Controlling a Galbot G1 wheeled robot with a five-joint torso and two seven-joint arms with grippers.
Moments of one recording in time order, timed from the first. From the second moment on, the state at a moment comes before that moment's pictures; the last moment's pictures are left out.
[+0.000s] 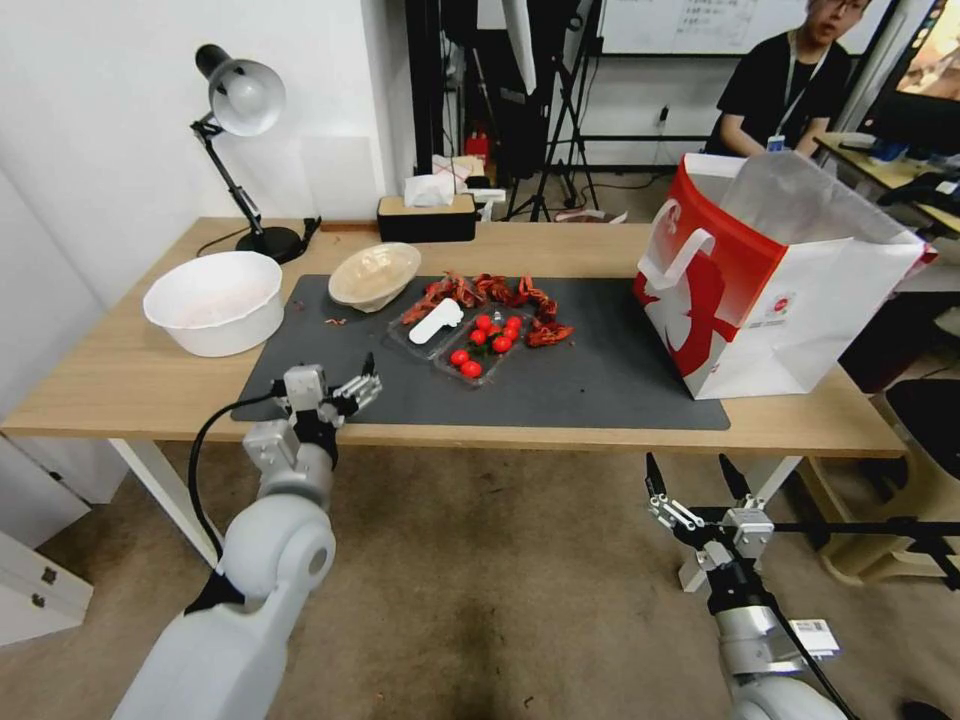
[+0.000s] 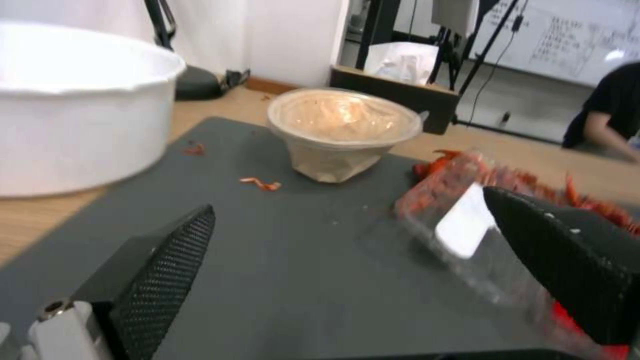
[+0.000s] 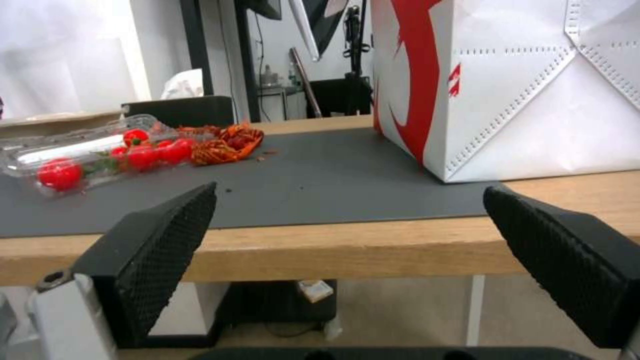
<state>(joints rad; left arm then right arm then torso) 1.16 -1.22 -0.33 -2.02 -0.64 0.25 -0.47 -1.70 1.20 0.50 1.97 0.36 0.41 0.09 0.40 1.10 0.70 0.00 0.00</state>
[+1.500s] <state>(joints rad) 0.57 -1.28 -0.26 -1.45 -1.22 0.32 -0.69 -1.71 1.20 0.53 1.94 0.37 0.43 0.09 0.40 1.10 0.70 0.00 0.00</state>
